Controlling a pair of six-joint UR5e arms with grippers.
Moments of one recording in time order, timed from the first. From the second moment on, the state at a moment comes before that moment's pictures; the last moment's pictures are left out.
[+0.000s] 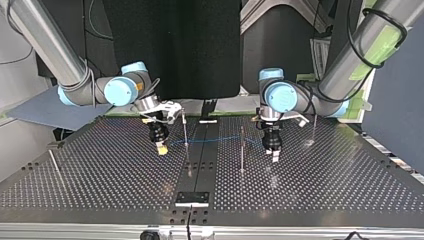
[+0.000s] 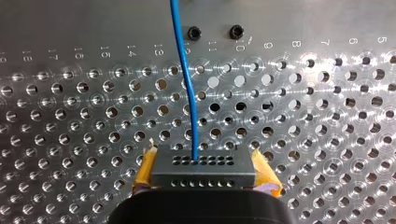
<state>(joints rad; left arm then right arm) -0.20 -1.97 -1.70 -2.57 -1.84 -1.78 2.06 -0.97 1.36 -0.39 1.41 1.63</state>
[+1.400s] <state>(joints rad) -0.27 -1.68 -1.96 -2.83 -1.68 -1.90 2.07 -0.97 1.36 -0.36 1.41 1.63</state>
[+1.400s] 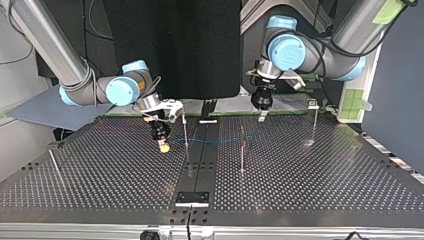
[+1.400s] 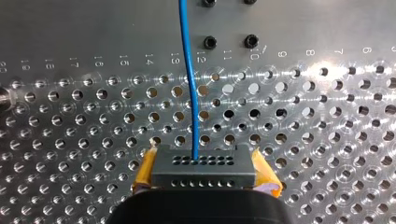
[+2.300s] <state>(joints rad) -0.31 -1.55 -1.99 -2.76 -1.64 -1.89 2.07 -0.97 1.36 -0.34 1.41 1.63</state>
